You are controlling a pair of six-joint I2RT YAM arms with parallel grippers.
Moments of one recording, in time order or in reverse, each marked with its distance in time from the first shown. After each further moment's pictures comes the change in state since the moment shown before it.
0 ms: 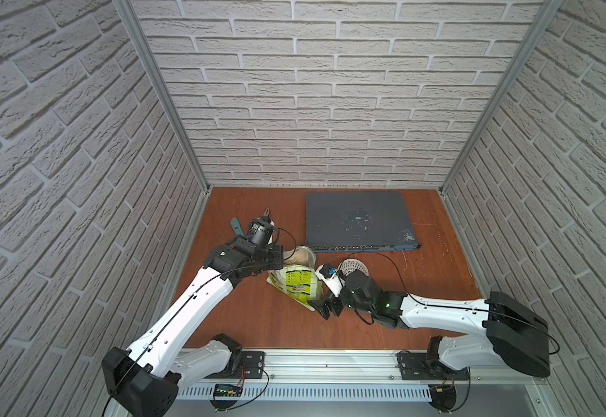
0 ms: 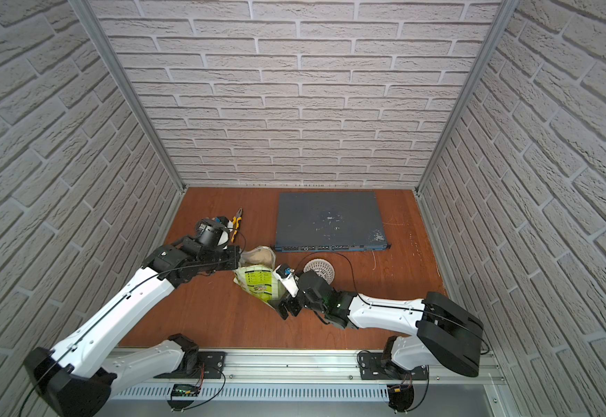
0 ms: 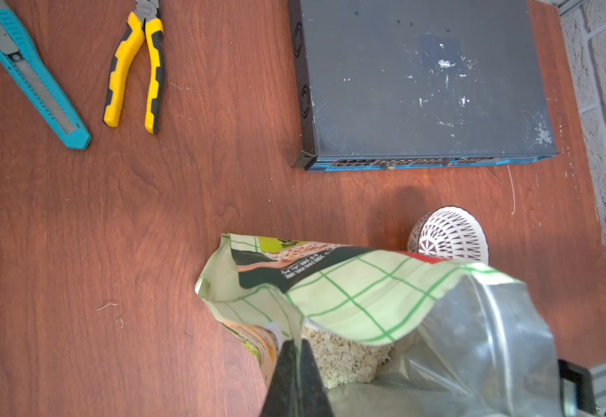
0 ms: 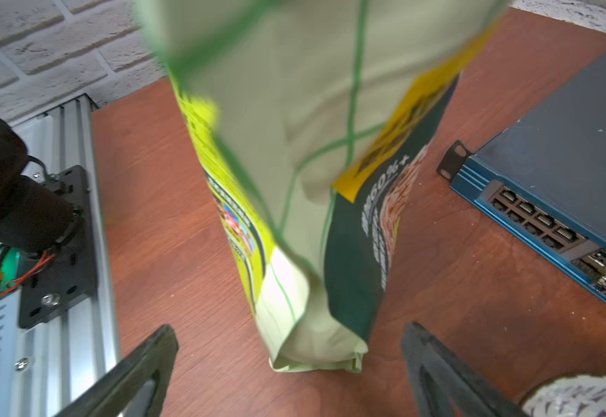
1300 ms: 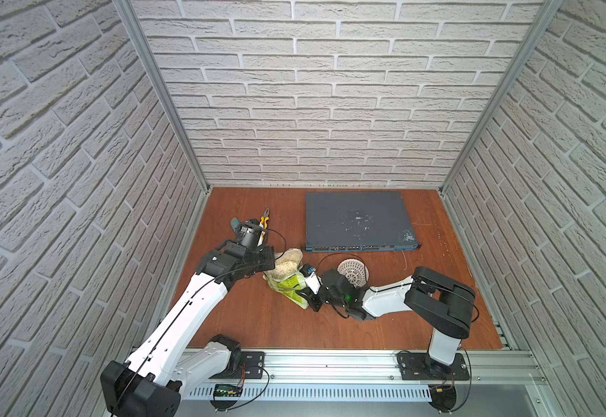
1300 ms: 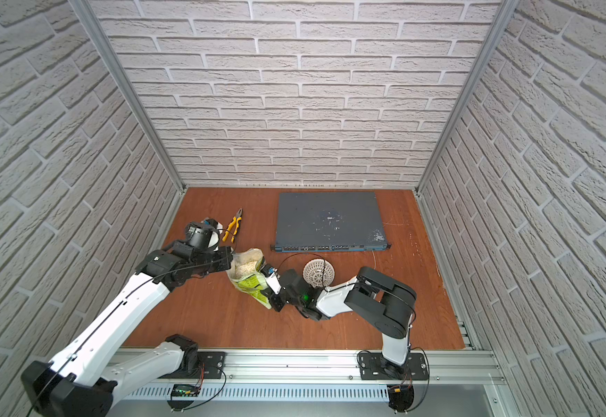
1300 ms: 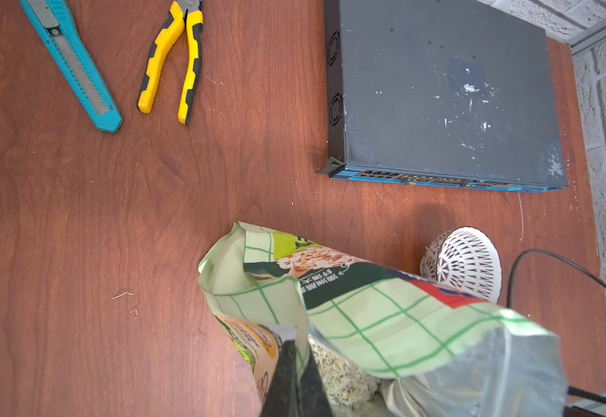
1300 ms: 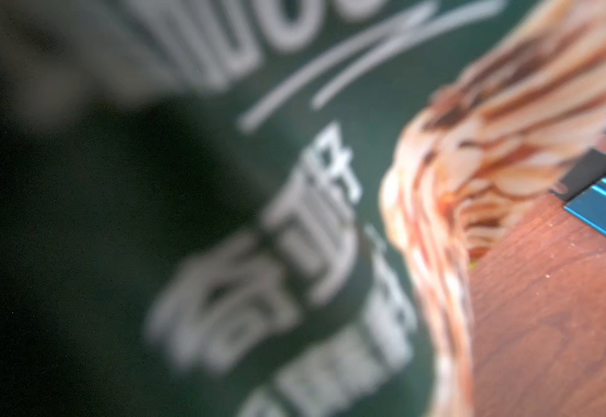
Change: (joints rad) left arm 0.116 -0.060 -0.077 0.021 0.027 -0.003; right arm -0.021 0.444 0.147 0.290 -0.078 0.002
